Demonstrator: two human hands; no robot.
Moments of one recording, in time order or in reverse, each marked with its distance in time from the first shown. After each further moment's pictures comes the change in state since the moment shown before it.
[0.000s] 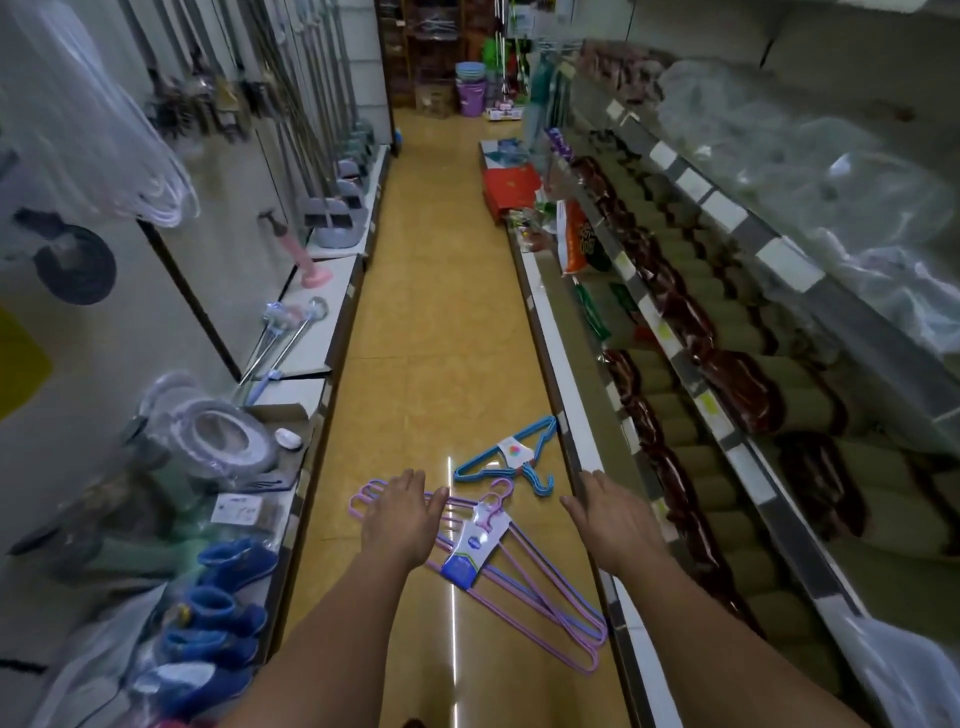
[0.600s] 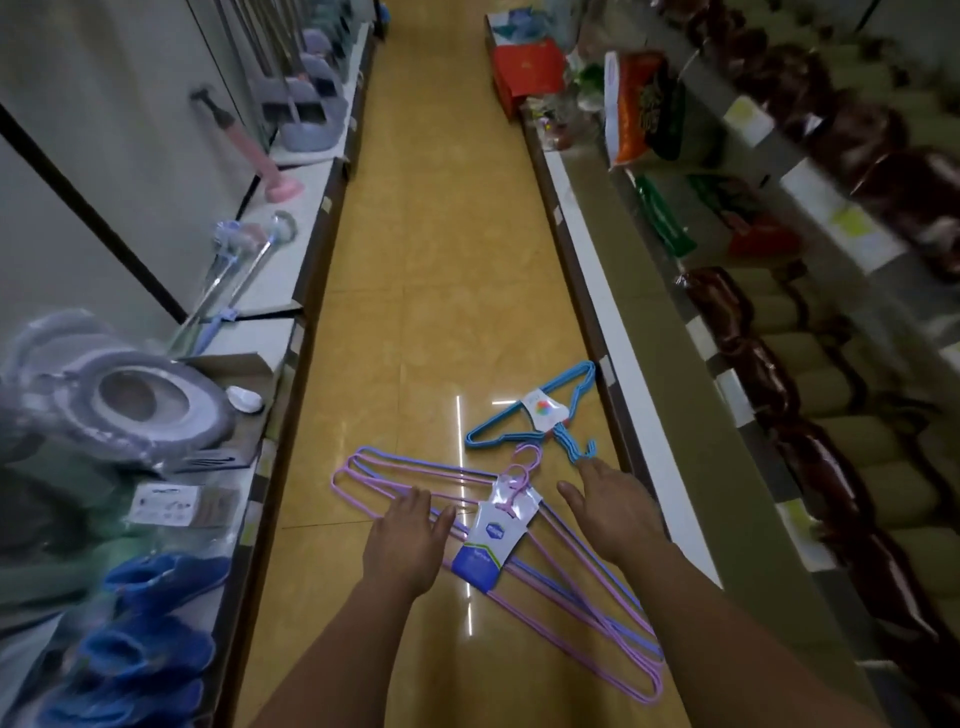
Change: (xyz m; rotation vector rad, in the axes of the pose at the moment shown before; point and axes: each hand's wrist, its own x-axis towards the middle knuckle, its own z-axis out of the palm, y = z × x) left_hand 0.218 -0.112 0.211 0.087 -0.173 -0.048; right_hand 0.234 0.005 0.224 -0.022 -0.130 -0.021
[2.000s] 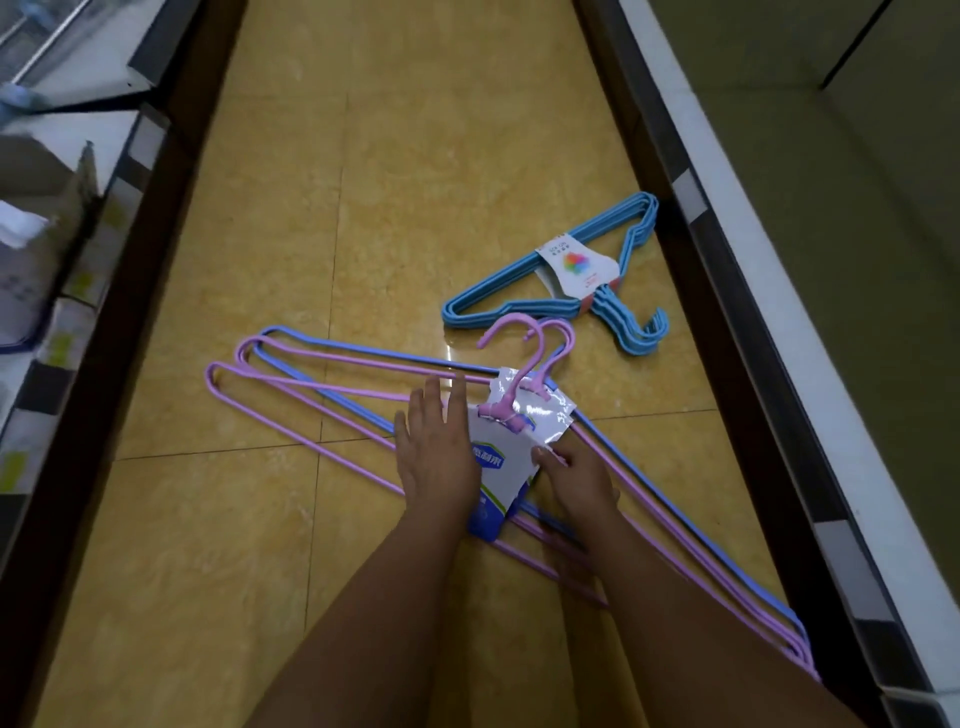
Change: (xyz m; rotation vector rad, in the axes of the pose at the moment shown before) left_hand 0.247 -0.048 0.315 0.110 0.261 0.026; right_hand 0.207 0.032 0.406 0.838 -0.042 0.486
